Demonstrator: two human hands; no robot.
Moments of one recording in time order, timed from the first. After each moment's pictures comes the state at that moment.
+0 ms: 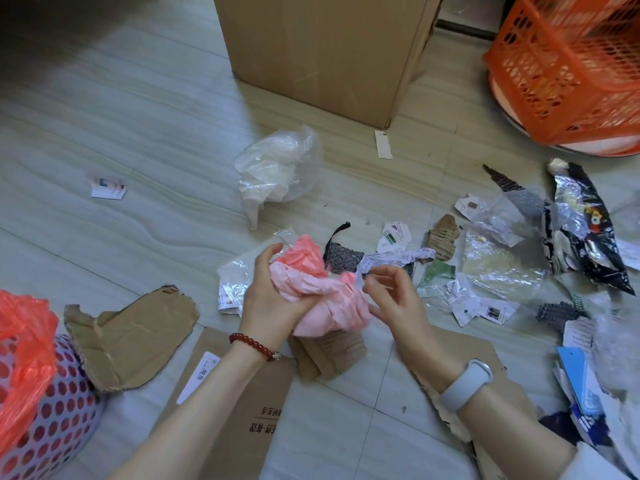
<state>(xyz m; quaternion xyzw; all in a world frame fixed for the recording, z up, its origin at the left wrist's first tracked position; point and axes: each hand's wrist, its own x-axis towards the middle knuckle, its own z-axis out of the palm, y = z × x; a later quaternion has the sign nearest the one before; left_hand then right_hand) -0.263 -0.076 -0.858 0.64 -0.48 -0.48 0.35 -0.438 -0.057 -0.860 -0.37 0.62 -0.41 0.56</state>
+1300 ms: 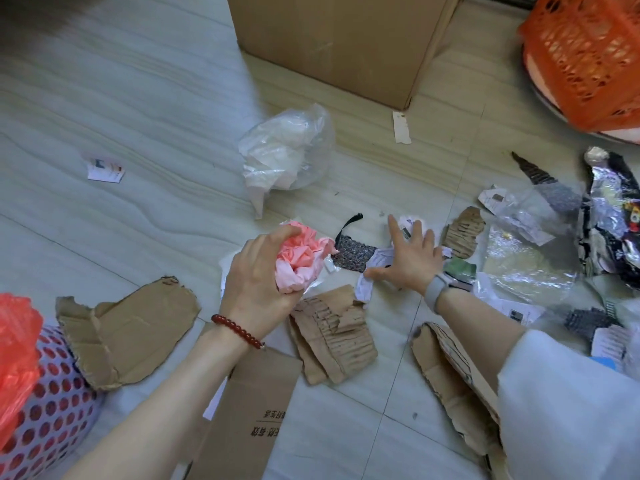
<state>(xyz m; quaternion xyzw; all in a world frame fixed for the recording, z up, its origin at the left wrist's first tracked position) -0.238 -0.098 -0.860 0.59 -0.71 -0.25 0.30 -0.477 -0.154 -0.930 -0.62 0.73 0.11 0.27</state>
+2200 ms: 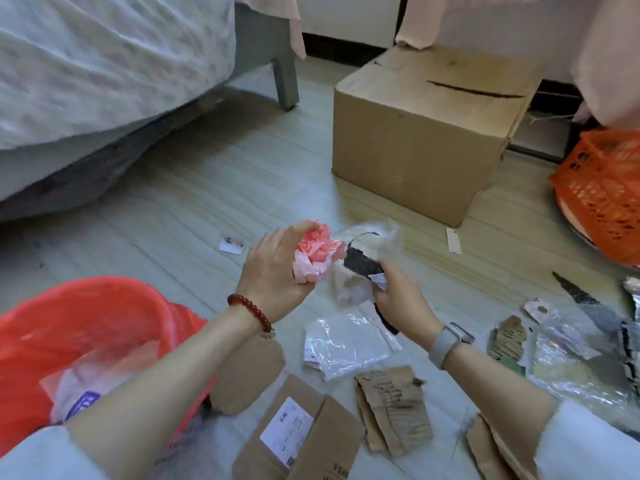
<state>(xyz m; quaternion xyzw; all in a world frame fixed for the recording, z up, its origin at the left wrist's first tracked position) -0.145 -0.117 -0.717 0.60 -0.72 -0.10 0.33 -0.341 -0.156 -0.777 -0.72 0.59 -0.21 0.30</state>
